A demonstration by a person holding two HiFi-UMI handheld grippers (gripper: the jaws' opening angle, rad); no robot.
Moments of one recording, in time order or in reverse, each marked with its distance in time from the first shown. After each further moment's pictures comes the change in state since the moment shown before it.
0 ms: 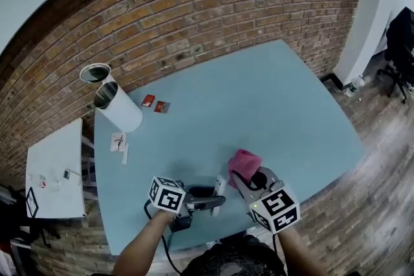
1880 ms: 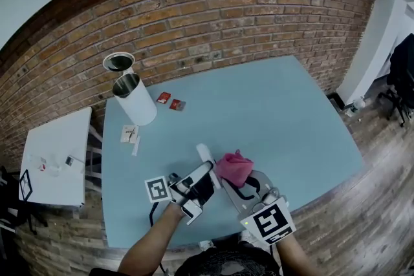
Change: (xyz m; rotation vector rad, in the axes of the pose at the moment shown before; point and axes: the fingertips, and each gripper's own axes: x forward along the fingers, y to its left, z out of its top) left arm -0.098 -0.040 0.101 -0.255 -0.847 -0.388; right arm -0.004 0.100 0.066 -0.353 -0.120 0.080
